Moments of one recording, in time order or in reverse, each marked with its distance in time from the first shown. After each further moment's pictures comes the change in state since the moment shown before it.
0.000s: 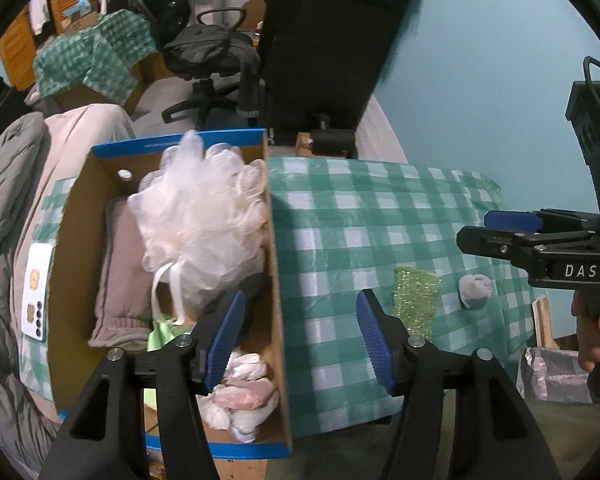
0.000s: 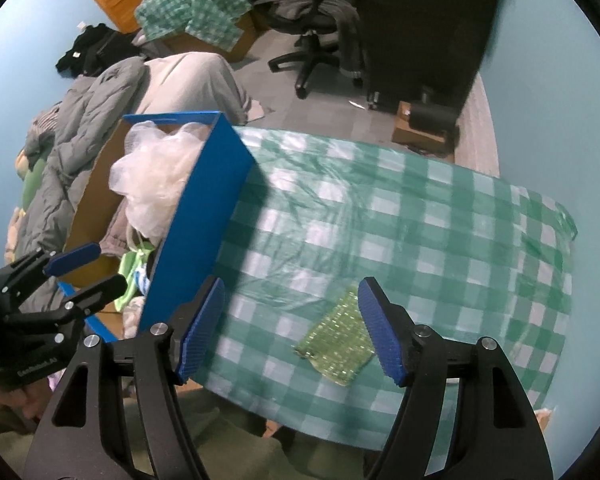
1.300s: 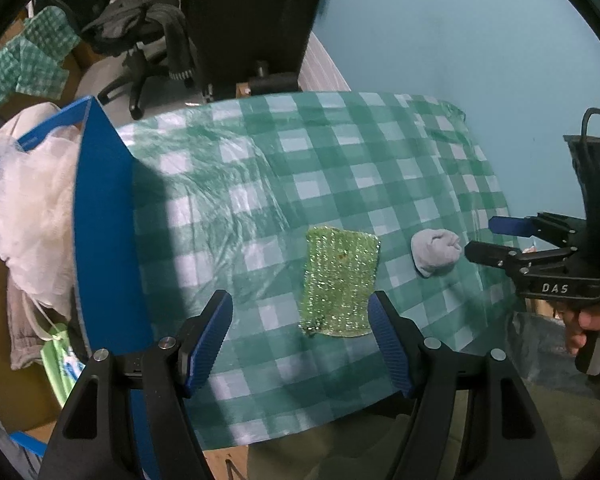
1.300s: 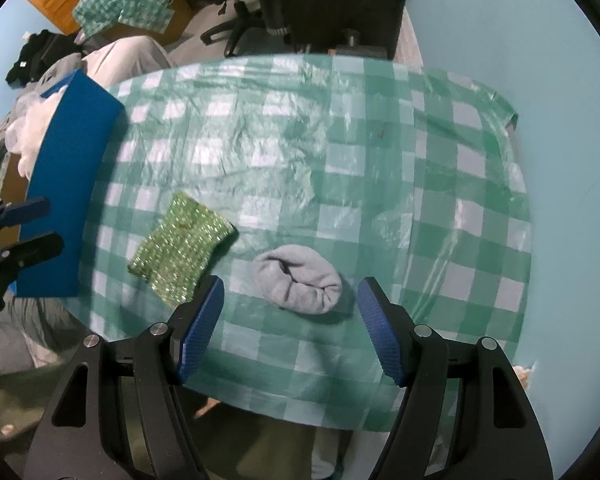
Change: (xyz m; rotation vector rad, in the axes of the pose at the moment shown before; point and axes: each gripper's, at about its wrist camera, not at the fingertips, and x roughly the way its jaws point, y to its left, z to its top) left arm 0.080 -0.105 -0.002 0.136 0.203 -0.088; right arm 0.018 -0.153 -0.091 0.121 0.102 -0.088
